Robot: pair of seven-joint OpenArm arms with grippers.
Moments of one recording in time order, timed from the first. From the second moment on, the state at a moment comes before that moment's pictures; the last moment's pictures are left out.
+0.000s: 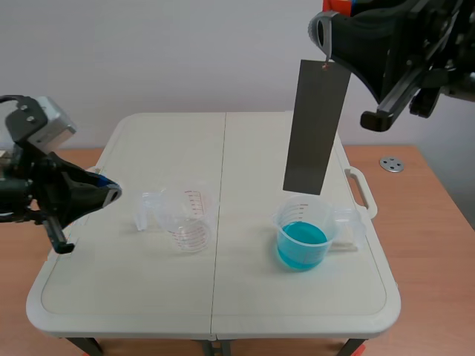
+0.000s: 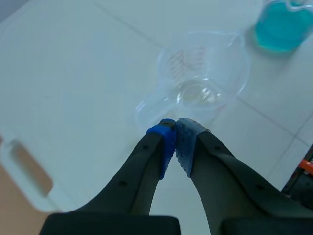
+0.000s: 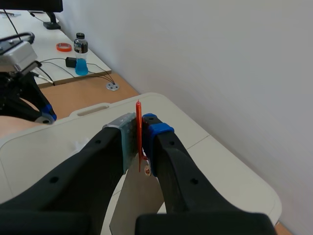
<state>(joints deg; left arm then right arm) -1.6 -52.5 28.8 90.1 -32.0 -28.1 3.1 -9.6 23.2 8.0 121.3 28.8 45.3 -17.4</state>
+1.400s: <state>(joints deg) -15.7 -34.2 43.1 89.8 -25.8 -27.6 9.2 -9.6 23.2 8.0 121.3 29.4 45.3 -18.2</state>
